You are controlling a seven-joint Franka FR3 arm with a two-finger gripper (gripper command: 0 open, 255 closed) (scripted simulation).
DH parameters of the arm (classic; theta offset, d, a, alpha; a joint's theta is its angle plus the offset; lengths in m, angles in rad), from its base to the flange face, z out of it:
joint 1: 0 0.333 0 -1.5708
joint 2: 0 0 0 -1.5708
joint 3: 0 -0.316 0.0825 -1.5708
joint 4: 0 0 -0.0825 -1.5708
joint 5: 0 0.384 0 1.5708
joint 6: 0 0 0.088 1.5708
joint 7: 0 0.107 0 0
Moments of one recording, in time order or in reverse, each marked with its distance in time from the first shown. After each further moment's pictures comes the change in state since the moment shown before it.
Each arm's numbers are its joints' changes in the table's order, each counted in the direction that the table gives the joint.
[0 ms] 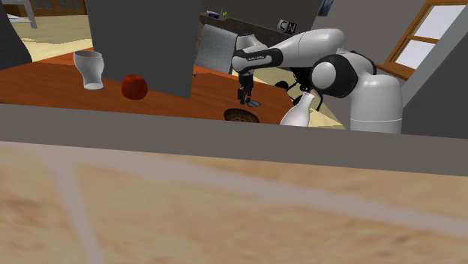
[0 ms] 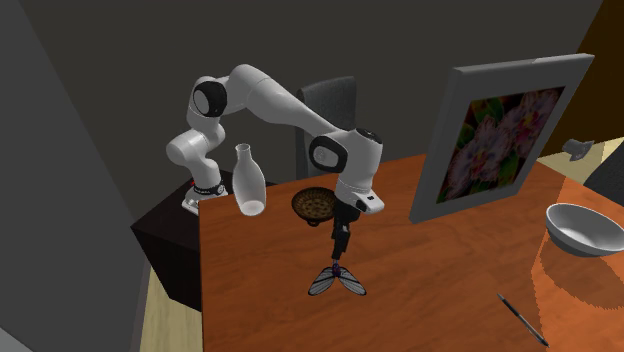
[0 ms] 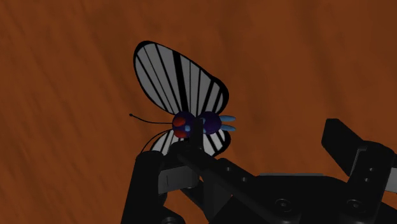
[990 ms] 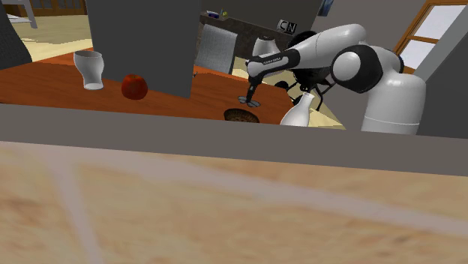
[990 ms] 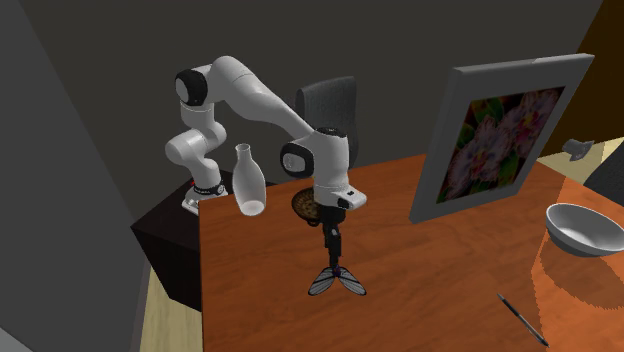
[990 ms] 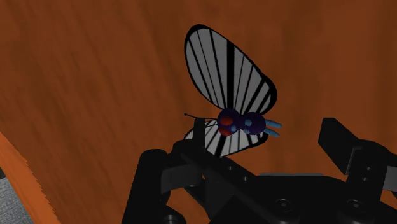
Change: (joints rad) arm -0.096 -0.164 -0.019 -0.276 0.012 0.381 -0.208
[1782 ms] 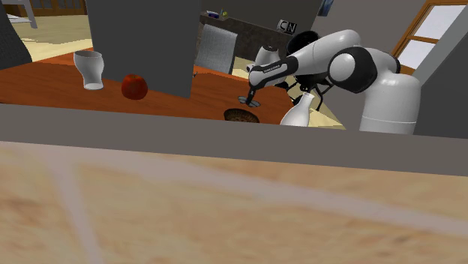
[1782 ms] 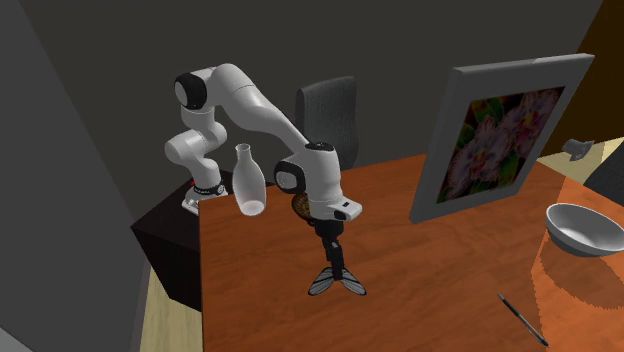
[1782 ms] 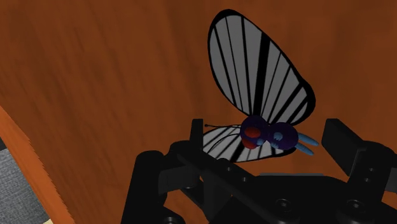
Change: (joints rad) arm -0.049 0.036 -0.012 -0.058 0.025 0.213 -0.102
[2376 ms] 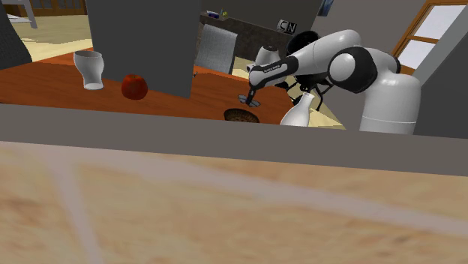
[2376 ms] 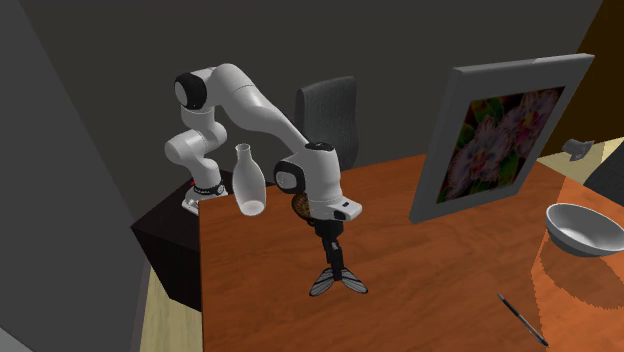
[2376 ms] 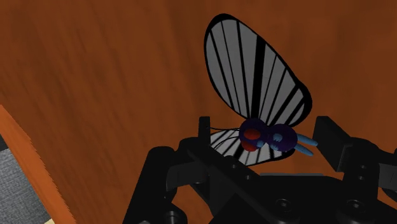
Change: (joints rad) arm -0.001 -0.001 0.001 0.000 0.000 0.001 0.000
